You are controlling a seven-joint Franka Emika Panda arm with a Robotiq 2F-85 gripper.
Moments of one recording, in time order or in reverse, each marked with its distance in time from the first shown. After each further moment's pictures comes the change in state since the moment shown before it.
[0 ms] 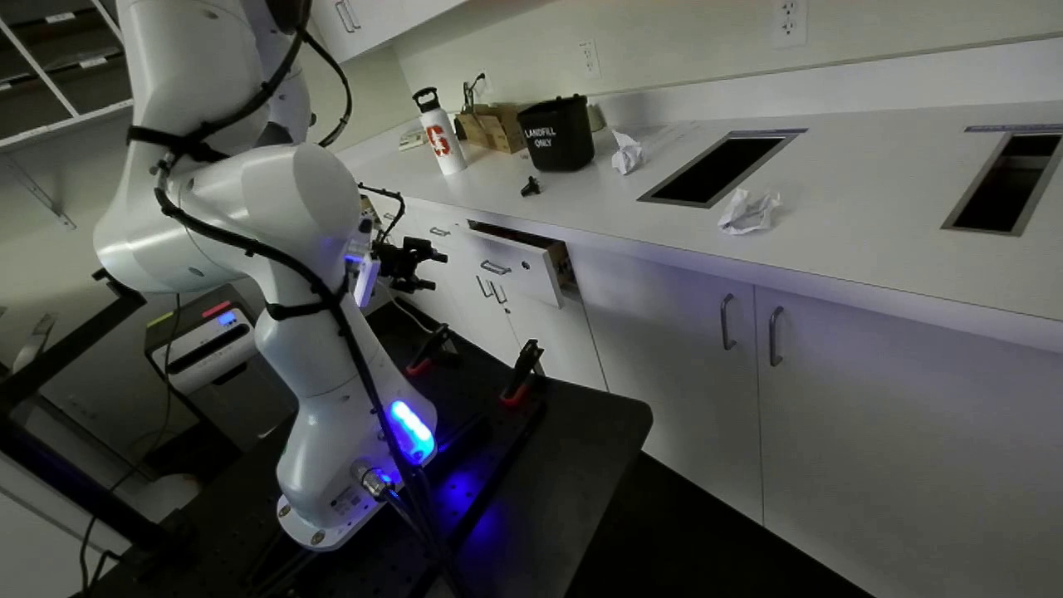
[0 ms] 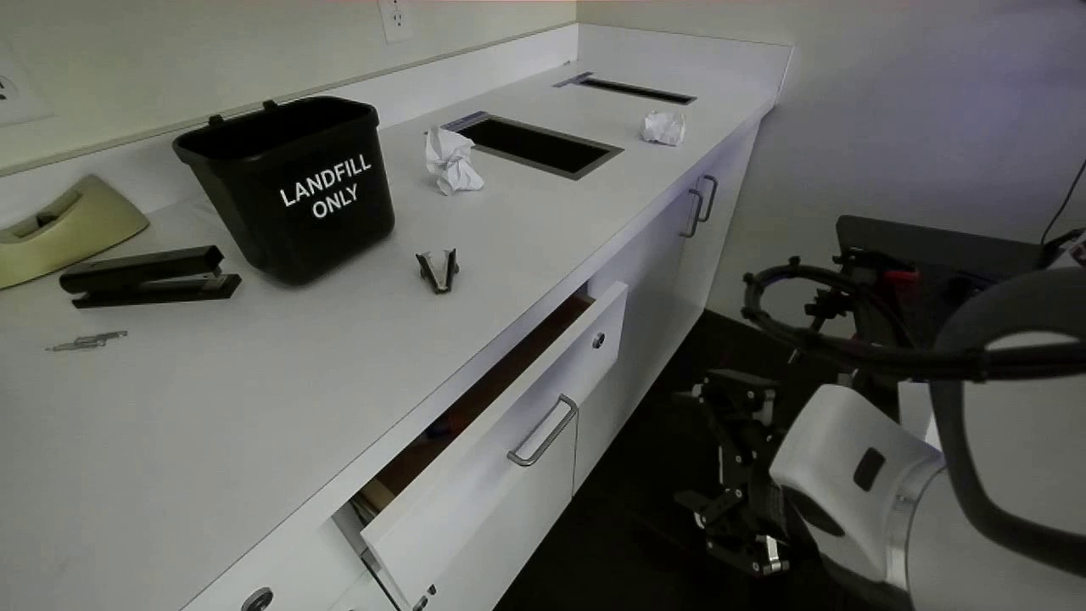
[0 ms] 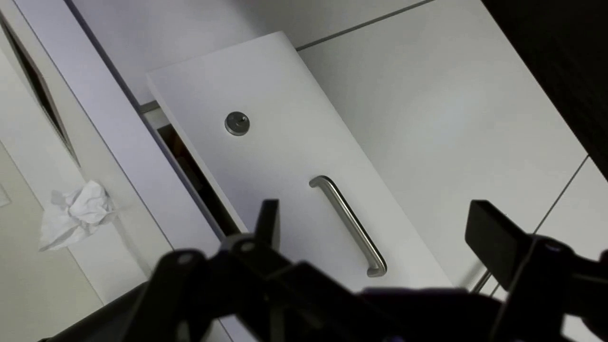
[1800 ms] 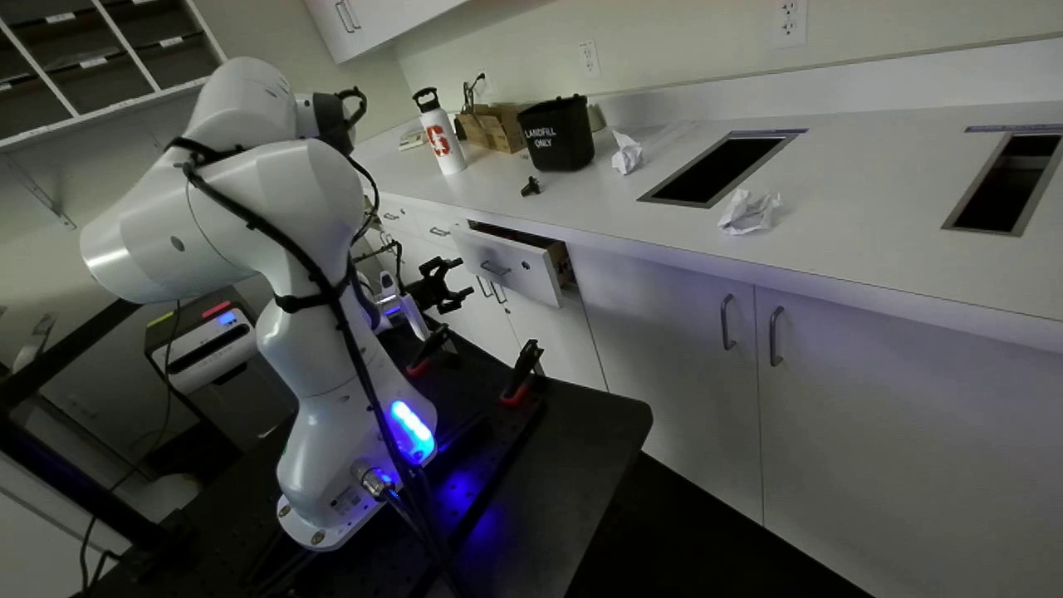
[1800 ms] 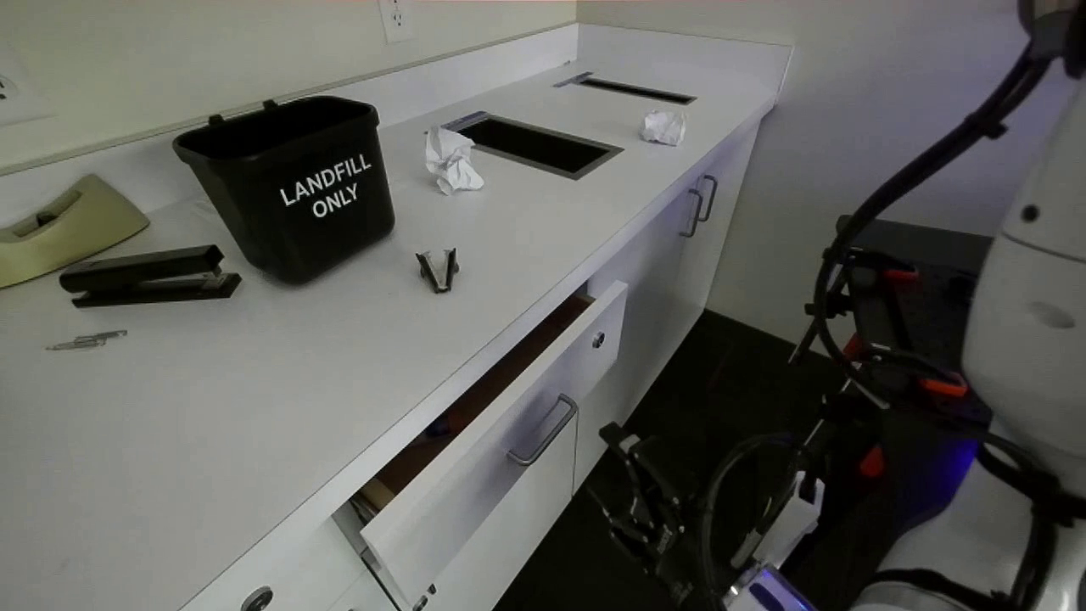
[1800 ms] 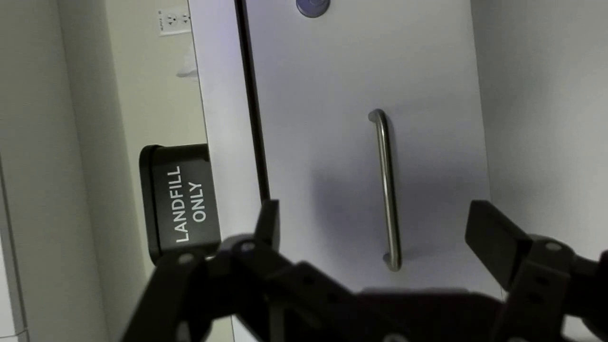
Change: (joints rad) arm 0.215 0.593 -0.114 0.471 -0.321 -0.644 -0.072
